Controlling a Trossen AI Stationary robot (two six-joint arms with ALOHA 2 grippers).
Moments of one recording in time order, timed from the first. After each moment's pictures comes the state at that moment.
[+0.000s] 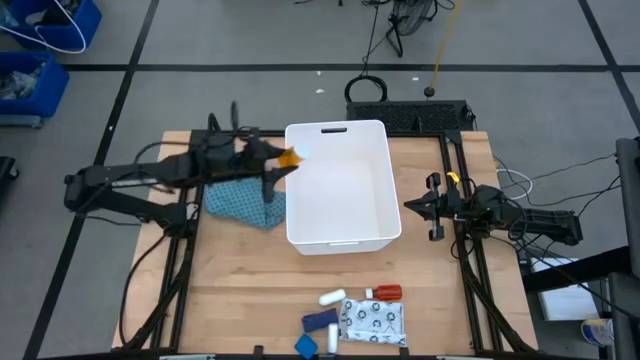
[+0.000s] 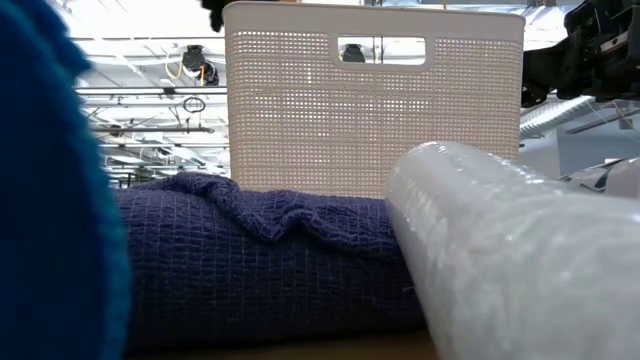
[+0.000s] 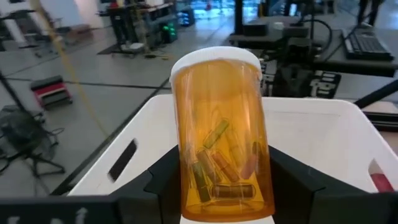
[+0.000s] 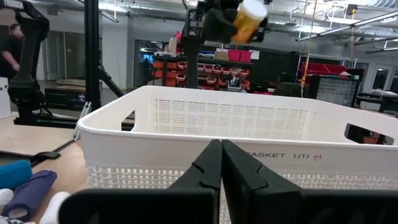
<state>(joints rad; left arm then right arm) 0.18 1.12 1.03 -0.10 -0.08 0.07 -0.11 0.02 0.01 0.16 -0.10 -0.07</state>
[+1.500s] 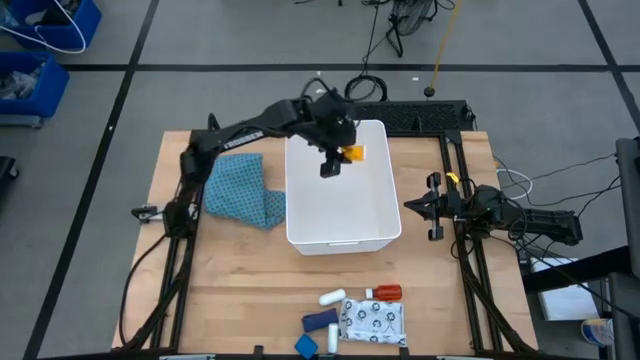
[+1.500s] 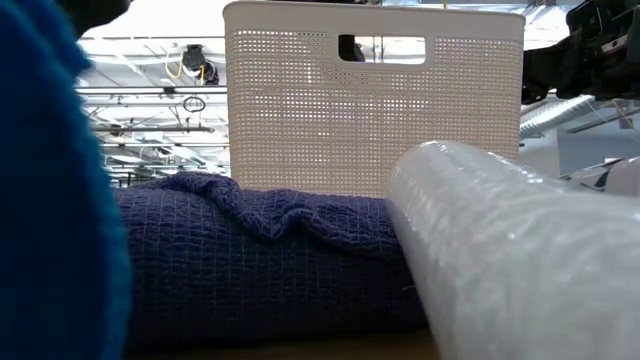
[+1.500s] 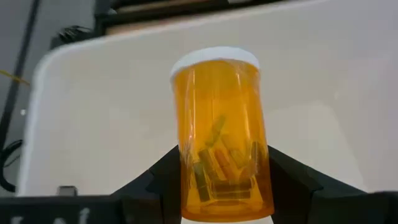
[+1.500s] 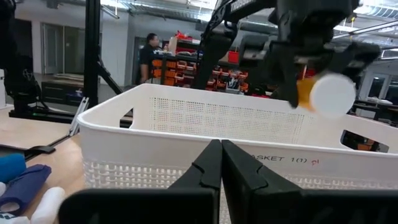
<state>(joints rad) 0.36 2.10 2.21 -0.98 0.27 0.41 -0.11 0.02 0.01 0.16 -0.10 -0.12</state>
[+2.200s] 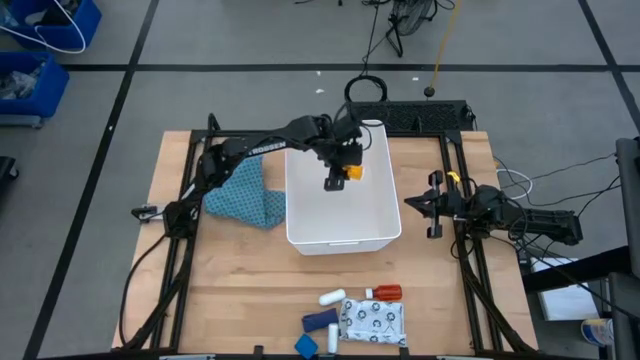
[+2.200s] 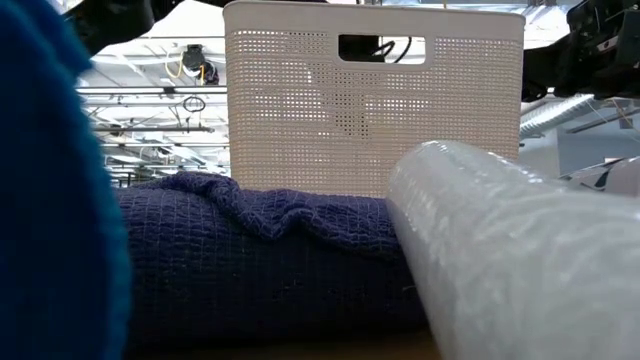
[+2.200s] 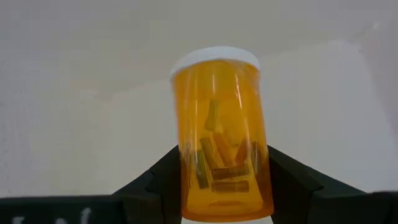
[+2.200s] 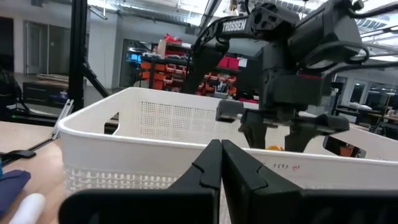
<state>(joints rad) 0.33 2.26 2.21 -1.03 0.21 0.44 -0.11 0.02 0.01 0.19 -0.05 -0.14</state>
